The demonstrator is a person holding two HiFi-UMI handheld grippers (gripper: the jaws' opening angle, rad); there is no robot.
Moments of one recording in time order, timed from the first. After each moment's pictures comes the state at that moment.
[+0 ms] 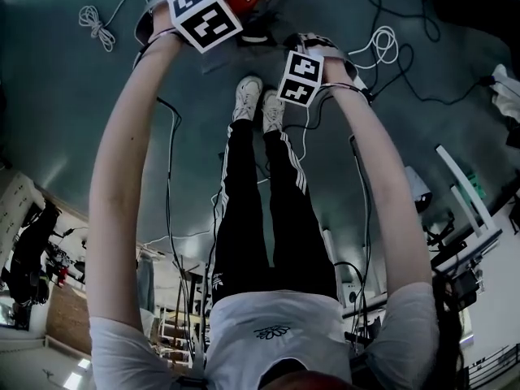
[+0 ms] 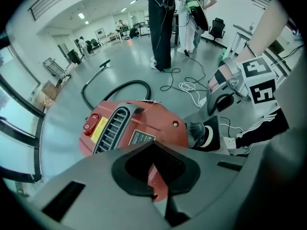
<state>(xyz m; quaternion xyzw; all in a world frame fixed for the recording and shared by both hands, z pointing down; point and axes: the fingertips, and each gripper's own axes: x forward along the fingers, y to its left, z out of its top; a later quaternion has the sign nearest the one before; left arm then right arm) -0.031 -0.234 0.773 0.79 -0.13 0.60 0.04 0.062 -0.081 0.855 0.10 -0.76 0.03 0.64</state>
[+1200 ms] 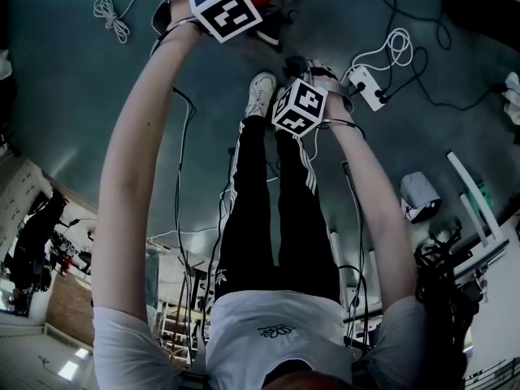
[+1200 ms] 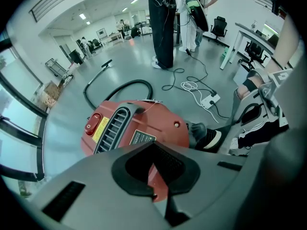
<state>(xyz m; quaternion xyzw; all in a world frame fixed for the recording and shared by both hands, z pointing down) -0.030 -0.236 0.772 0.78 -0.14 0.61 0.03 0.020 -0.033 0.826 0.21 -0.79 0.11 0.57</state>
